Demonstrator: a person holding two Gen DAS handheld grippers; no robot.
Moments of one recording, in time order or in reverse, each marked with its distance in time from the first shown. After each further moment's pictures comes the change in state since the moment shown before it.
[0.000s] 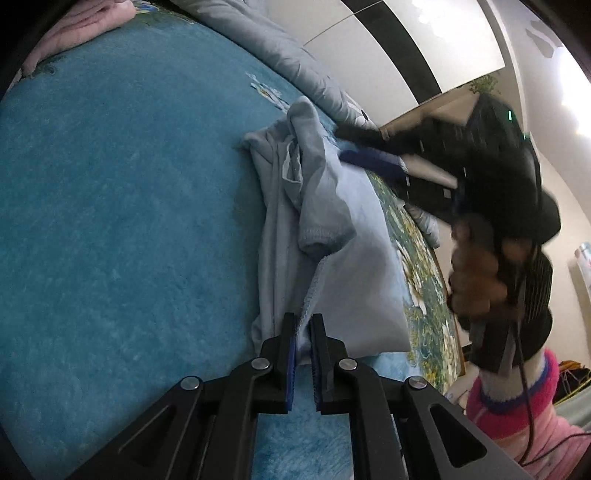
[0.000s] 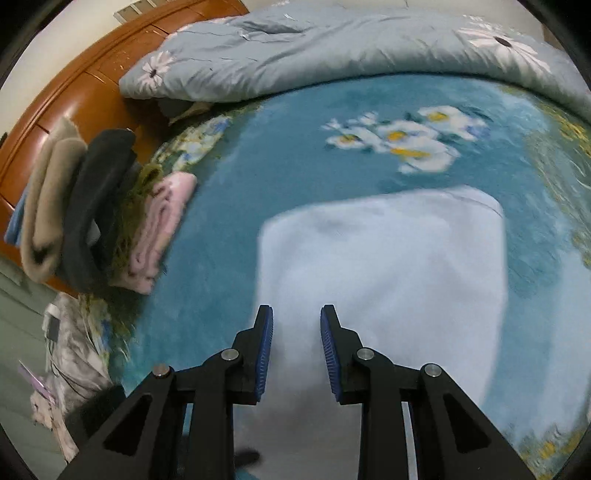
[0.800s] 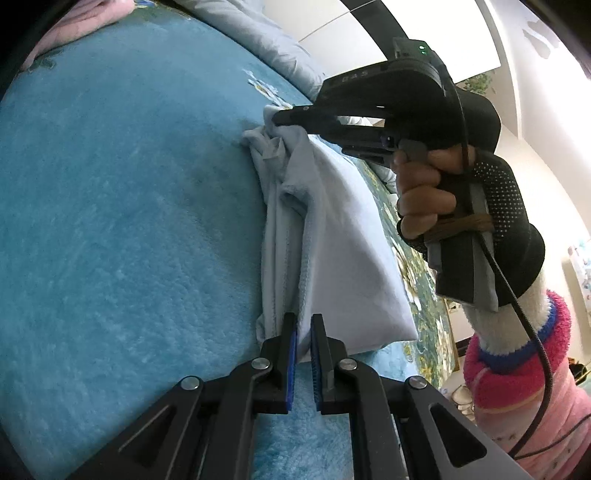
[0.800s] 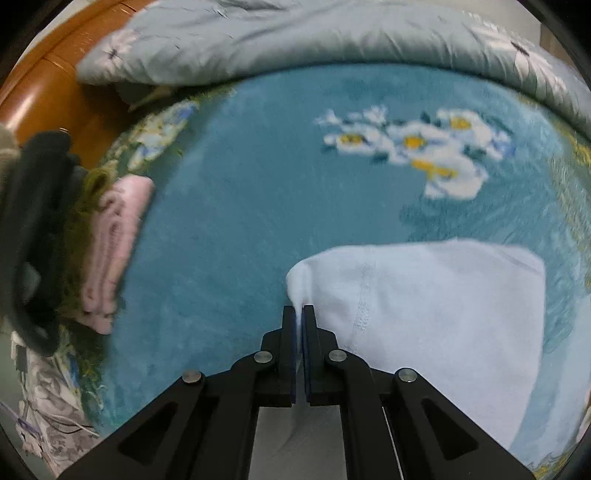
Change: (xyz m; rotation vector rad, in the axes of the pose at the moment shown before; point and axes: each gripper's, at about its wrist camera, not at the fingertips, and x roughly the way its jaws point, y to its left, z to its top) left arm -0.005 -0.001 -0.011 0.003 0.016 -0.032; right arm 0.066 0.014 0.046 0.049 0.105 -0.157
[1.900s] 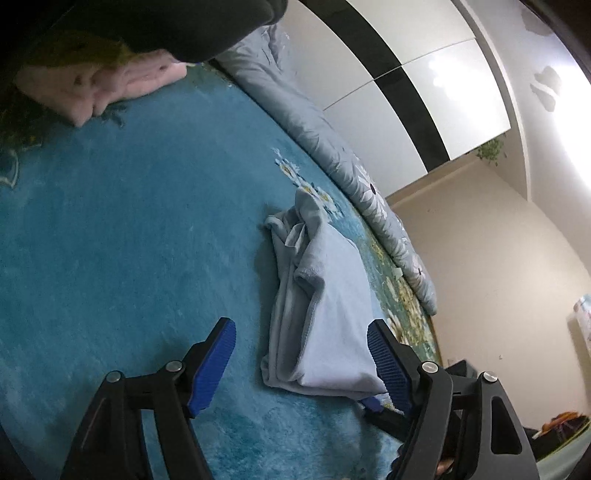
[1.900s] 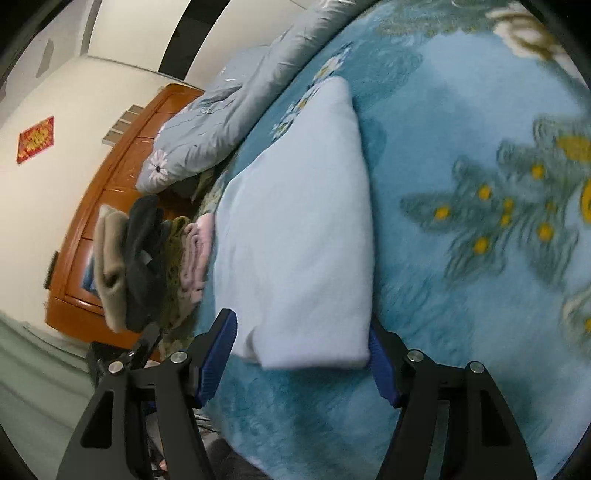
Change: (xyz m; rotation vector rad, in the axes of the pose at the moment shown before) left arm -0.020 -0.017 0.028 -0.116 -0.281 0.049; right arm -0.064 -0.119 -0.218 0.440 -0.263 0.535
